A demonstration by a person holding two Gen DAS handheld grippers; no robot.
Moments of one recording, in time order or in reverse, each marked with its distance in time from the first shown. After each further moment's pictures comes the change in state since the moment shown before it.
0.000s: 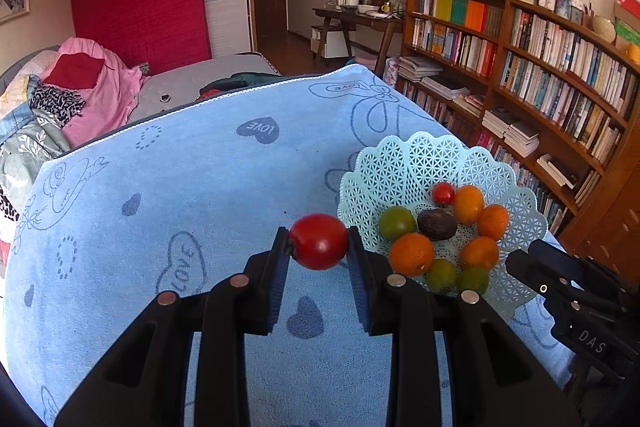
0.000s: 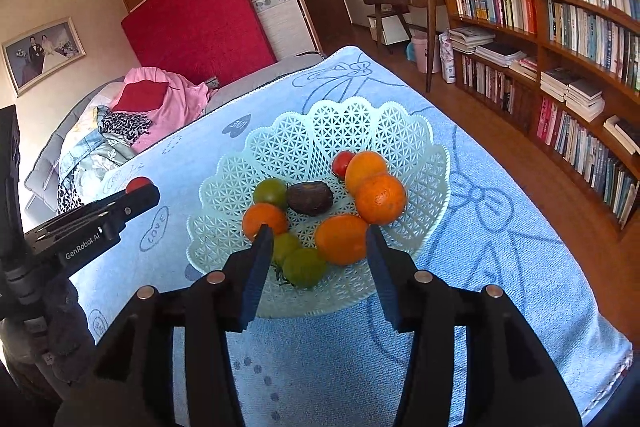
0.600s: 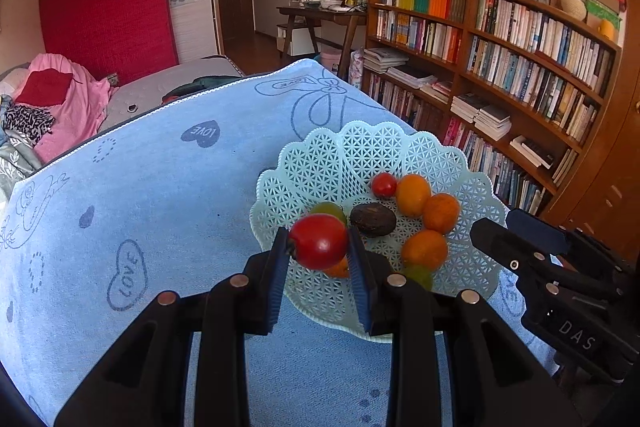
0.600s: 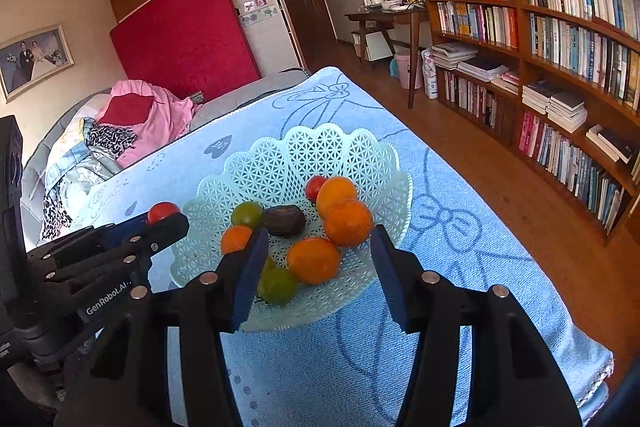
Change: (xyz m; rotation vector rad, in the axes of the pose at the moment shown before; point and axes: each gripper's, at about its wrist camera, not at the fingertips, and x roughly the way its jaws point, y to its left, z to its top) left arm 0.011 -0.049 -0.001 0.076 0.013 -0.094; right arm -0.012 -0.009 0.010 -0.002 -0.062 -0.065
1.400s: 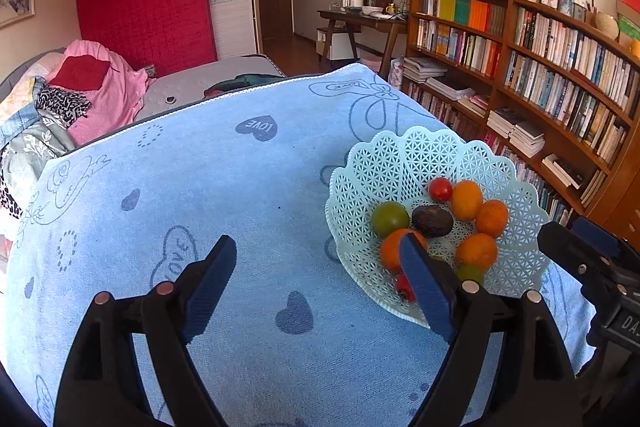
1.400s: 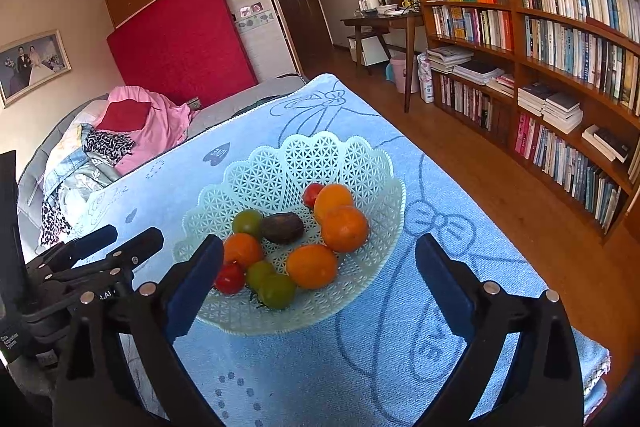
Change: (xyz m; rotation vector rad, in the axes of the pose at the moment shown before) left arm -0.015 0.034 -0.010 -0.073 -0.027 0.134; right arm -0.008 0.001 0.003 0.008 -0.018 -0.007
